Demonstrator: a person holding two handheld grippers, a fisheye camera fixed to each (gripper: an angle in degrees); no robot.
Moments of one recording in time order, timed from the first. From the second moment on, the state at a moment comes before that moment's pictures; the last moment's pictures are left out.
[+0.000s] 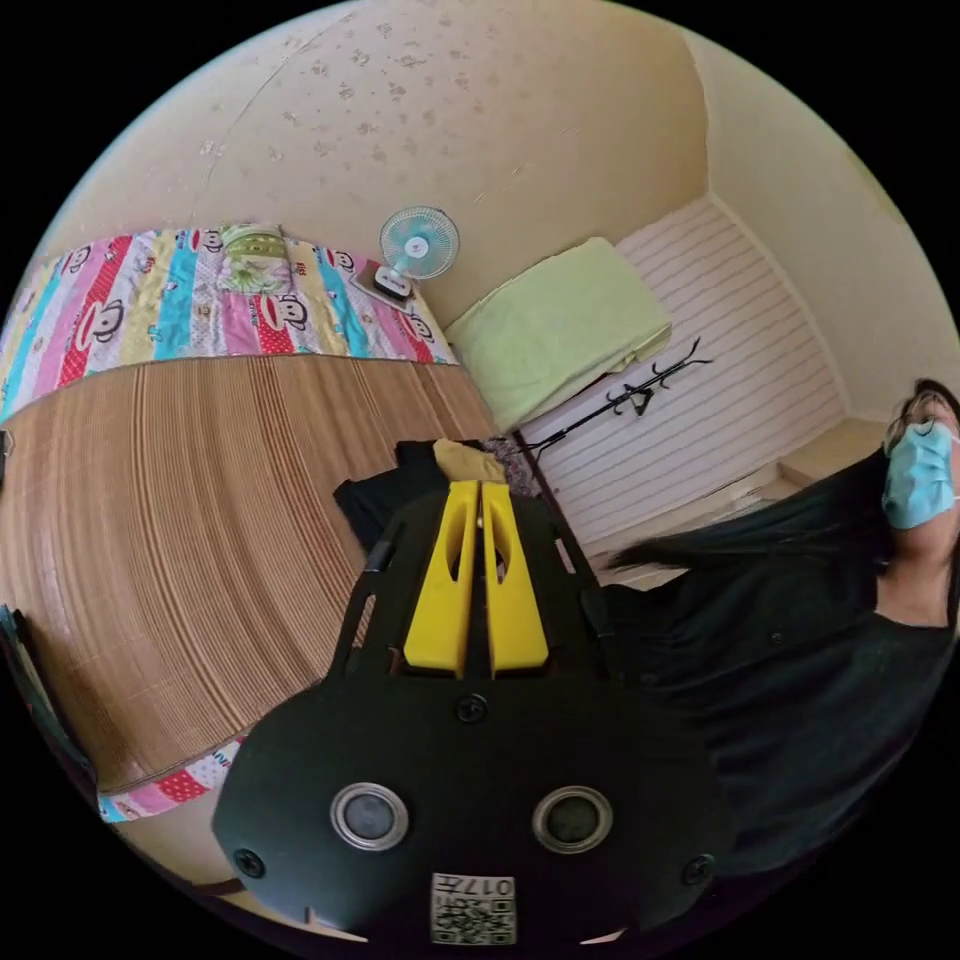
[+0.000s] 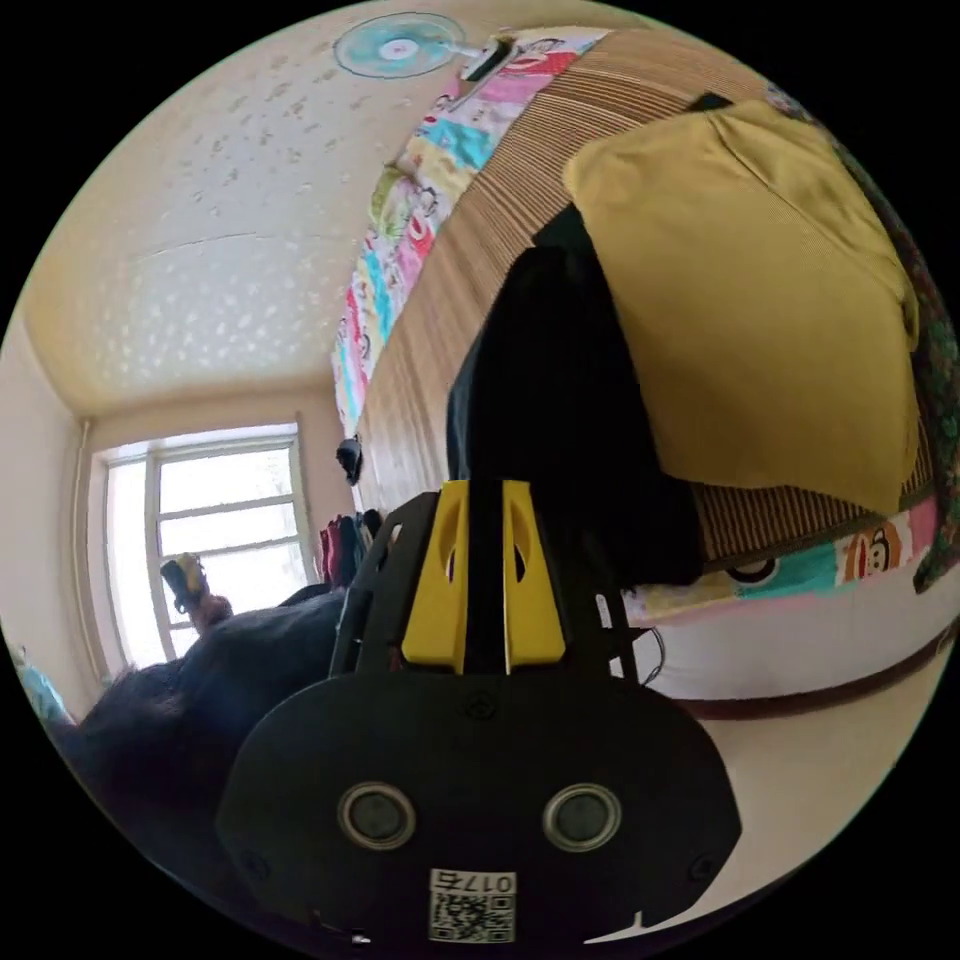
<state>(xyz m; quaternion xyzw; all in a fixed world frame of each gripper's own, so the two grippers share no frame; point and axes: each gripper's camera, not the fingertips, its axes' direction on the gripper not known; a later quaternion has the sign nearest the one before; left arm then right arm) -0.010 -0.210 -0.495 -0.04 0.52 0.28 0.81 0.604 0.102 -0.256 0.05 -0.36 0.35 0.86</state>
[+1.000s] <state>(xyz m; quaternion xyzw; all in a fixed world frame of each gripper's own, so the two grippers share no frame) 0.099 -0.218 -0.511 -0.09 0.42 0.42 0.80 0.596 -0.105 -0.171 0.00 -0.36 0.16 0.92</state>
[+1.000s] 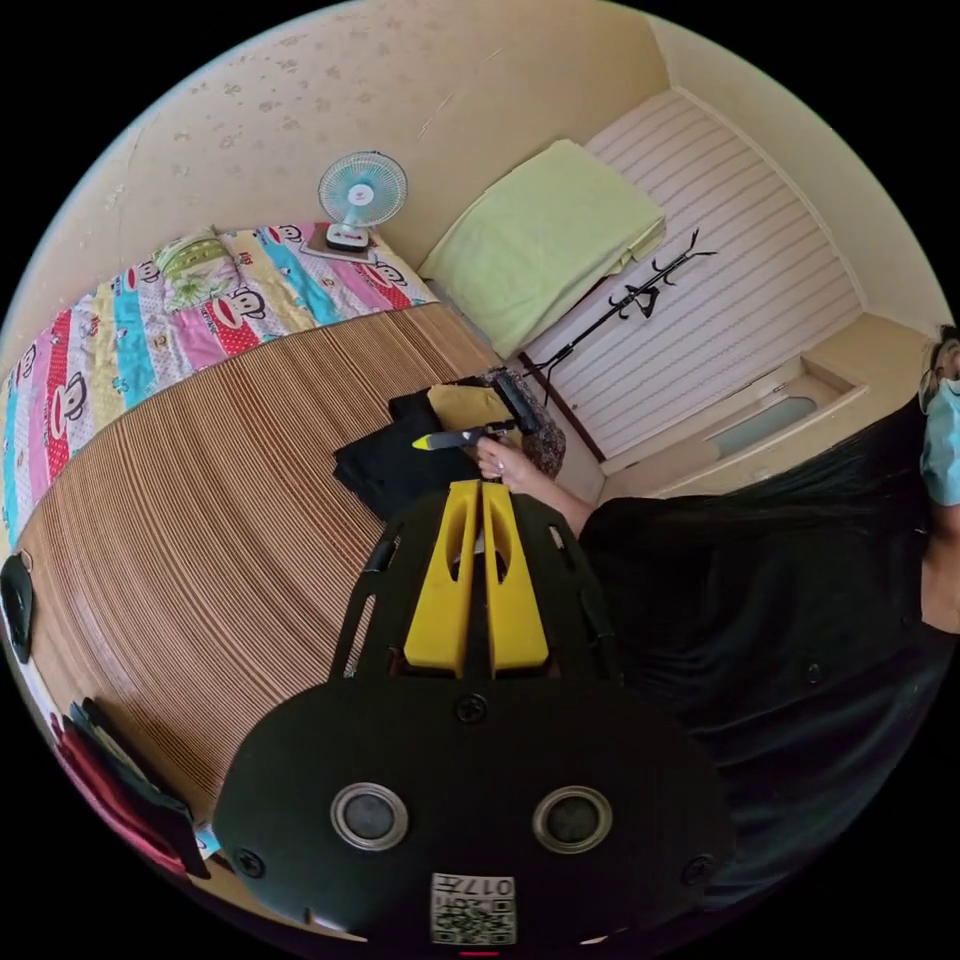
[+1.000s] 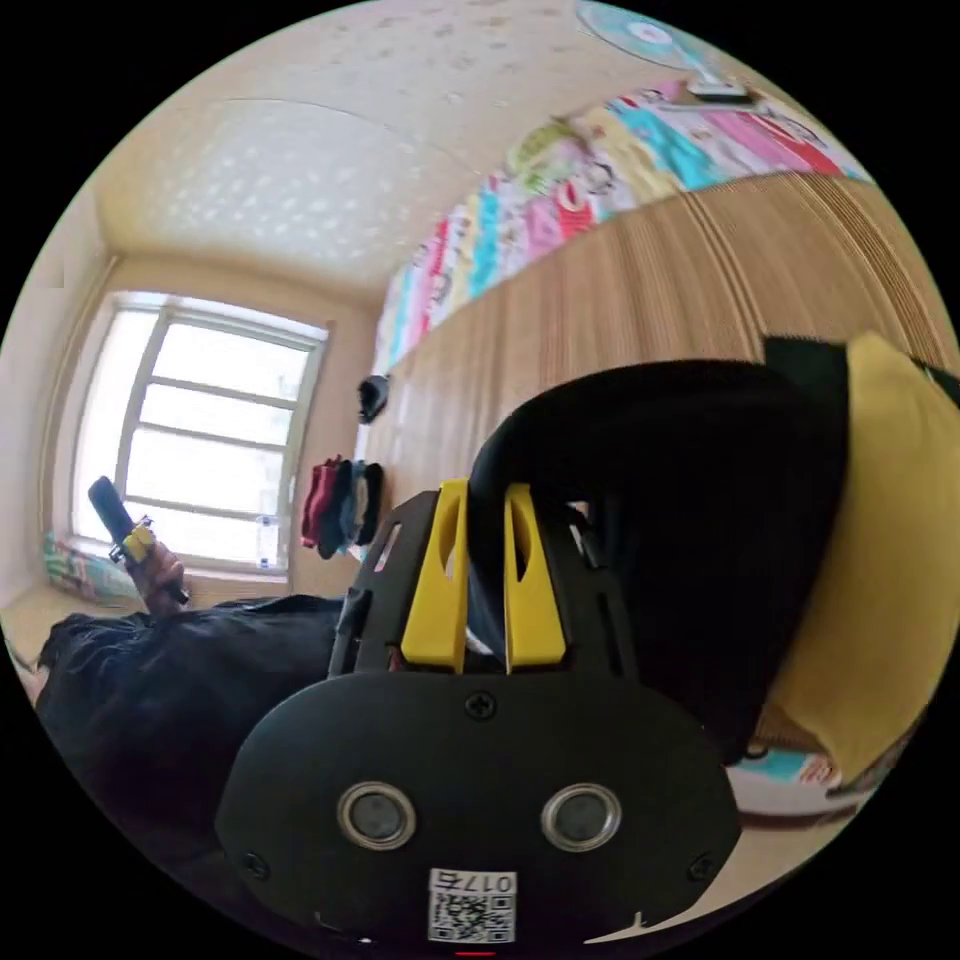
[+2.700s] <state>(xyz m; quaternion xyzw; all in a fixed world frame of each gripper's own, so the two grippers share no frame) 0.048 -0.123 -0.575 0.18 0.27 0.43 0.84 0.470 -0.096 -0.371 0.17 -0.73 -0.05 0.67</state>
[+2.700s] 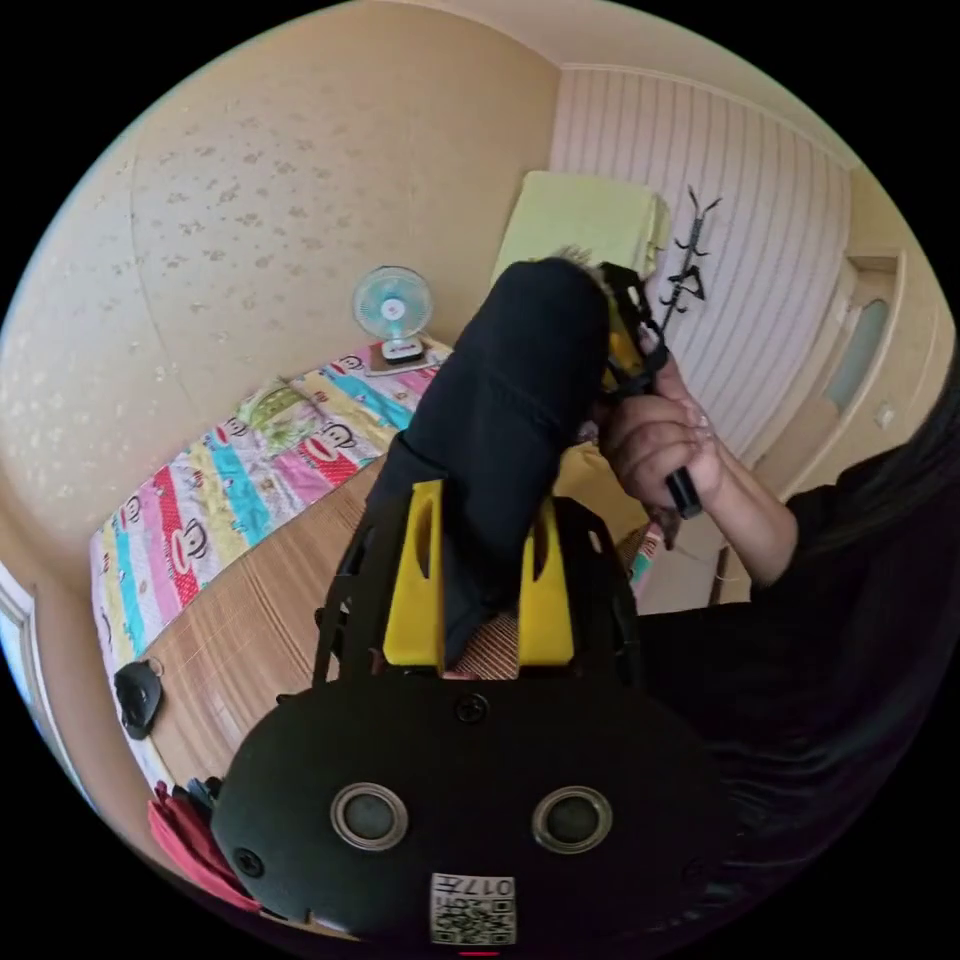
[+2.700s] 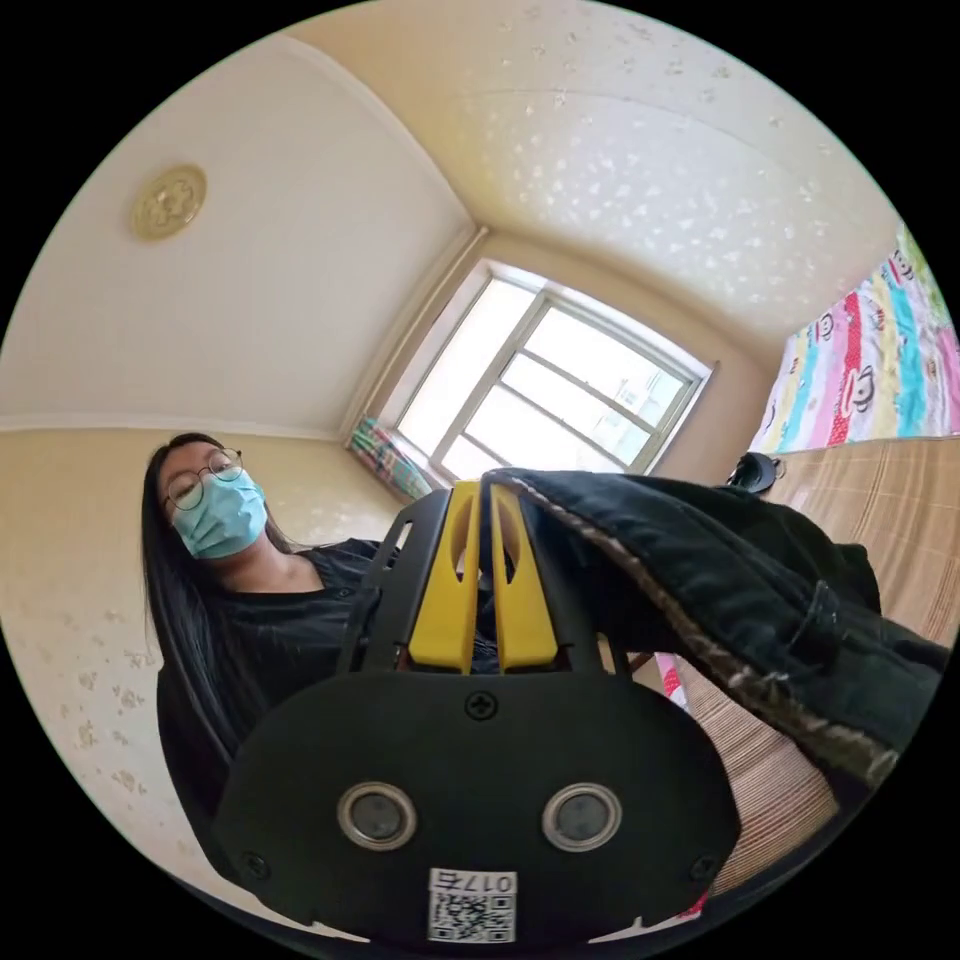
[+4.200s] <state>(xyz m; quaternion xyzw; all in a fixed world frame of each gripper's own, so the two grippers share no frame) -0.364 -0.154 -0.834 0.49 0.46 0.19 0.71 0.323 -0.186 -0.664 0.46 -0.39 -0.14 0.78</state>
